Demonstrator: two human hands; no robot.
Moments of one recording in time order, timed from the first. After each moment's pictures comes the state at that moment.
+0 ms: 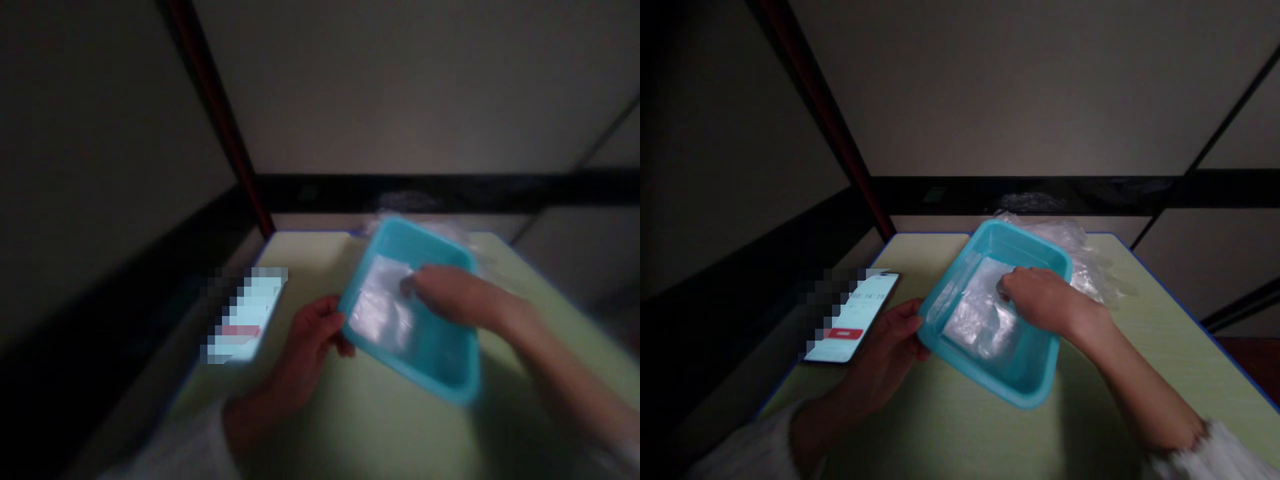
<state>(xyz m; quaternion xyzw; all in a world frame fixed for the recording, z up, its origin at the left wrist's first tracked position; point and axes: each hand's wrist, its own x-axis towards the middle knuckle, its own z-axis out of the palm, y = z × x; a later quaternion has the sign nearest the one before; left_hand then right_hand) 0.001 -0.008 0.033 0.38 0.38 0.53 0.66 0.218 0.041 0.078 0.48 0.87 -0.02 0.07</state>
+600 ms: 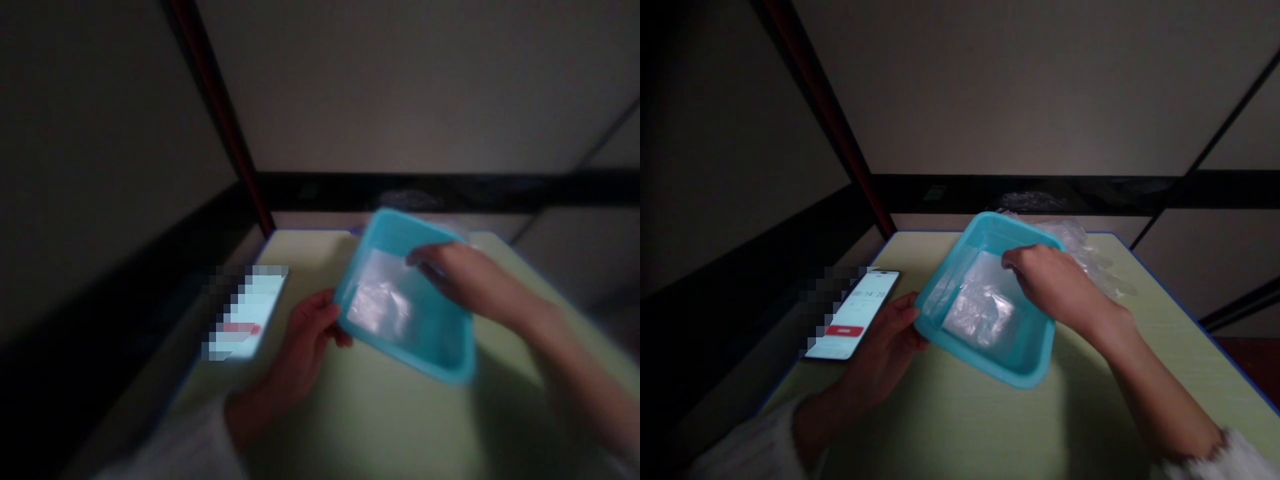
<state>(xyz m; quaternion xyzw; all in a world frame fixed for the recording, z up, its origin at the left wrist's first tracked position) 0.000 -0.007 0.032 0.35 0.37 0.56 0.65 0.230 0.042 0.083 0.48 0.86 0.06 -0.17</state>
